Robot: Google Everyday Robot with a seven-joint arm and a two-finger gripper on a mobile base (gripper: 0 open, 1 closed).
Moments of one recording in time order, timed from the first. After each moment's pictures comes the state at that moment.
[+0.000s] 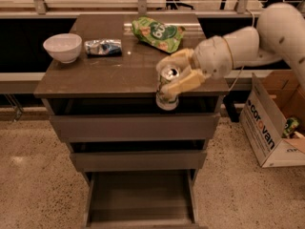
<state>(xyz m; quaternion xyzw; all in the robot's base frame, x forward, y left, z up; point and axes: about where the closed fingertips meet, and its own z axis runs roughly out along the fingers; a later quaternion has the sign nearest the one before) 0.551 -0.054 0.908 -0.65 0.52 0.36 0.42</state>
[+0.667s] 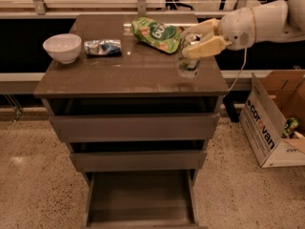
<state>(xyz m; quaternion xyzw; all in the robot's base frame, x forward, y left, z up) 0.637 -0.115 0.958 -0.56 0.60 0.33 0.47</state>
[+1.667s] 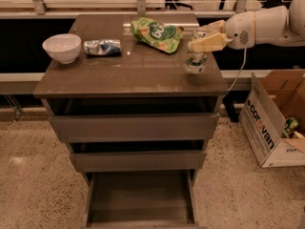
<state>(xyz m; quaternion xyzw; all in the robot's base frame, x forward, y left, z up) 0.692 -0.150 0.941 -0.47 0.67 0.31 0.48</state>
